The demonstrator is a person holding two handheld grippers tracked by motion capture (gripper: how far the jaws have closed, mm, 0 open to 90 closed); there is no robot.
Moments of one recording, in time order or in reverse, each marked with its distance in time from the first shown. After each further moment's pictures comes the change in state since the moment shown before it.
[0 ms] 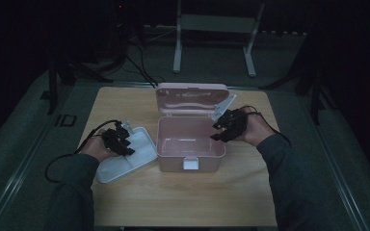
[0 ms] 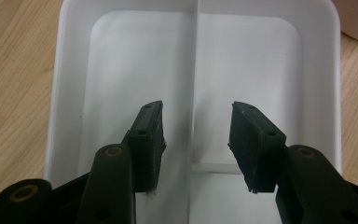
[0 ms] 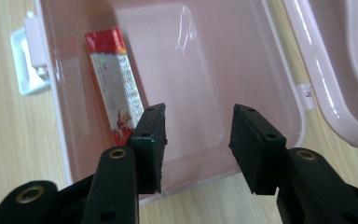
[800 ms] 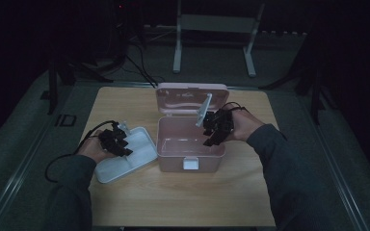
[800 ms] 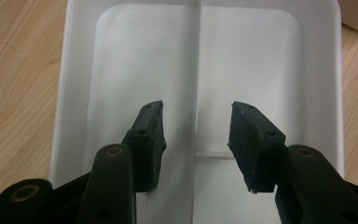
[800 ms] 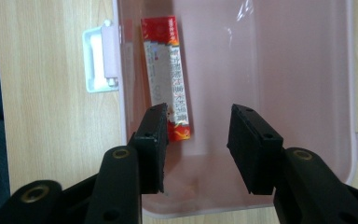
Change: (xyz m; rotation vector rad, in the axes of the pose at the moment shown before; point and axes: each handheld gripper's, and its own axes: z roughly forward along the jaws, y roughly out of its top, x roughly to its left) left arm 0.001 -0.008 -0.005 -0.016 0.005 0.005; right arm 0.014 0.046 0.004 0.184 0.154 -0.146
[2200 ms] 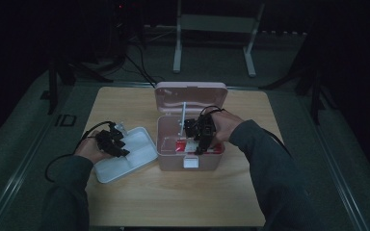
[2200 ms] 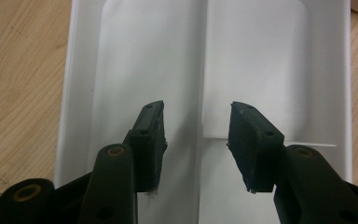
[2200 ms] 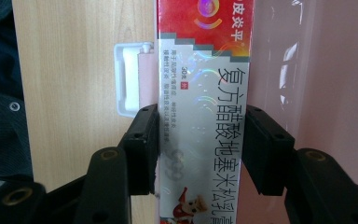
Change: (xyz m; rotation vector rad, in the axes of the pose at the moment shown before) left arm 0.003 -0.009 -0.003 0.011 0.005 0.000; right arm 0.006 0.045 0.030 0.190 0.110 -0.078
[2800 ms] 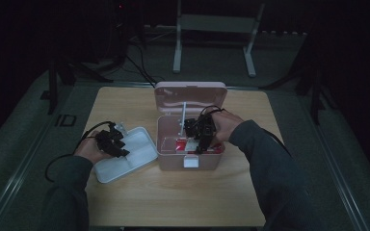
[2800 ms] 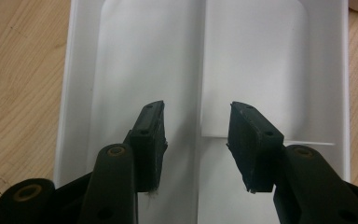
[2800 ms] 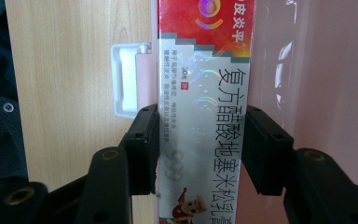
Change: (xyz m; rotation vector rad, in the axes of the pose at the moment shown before) left arm -0.001 -0.001 -0.001 0.000 0.000 -0.002; right arm 0.000 0.000 0.000 -0.001 -0.019 0.000
